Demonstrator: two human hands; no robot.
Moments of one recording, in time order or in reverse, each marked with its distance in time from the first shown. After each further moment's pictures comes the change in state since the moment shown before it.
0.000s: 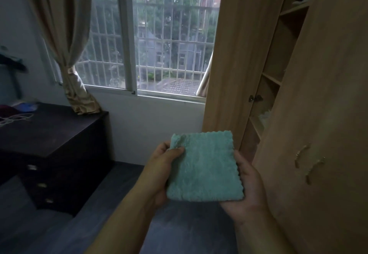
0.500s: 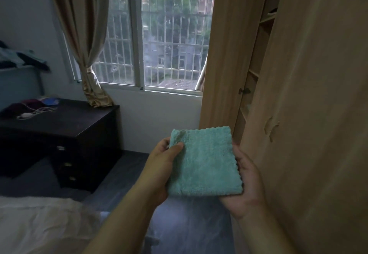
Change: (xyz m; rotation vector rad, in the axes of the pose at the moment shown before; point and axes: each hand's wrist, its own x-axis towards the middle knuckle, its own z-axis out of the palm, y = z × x) left_hand -0.261 -0.020 0.012 0.043 0.021 0.088; right_hand -0.254 0.052 0.019 -0.012 -0.196 0.037
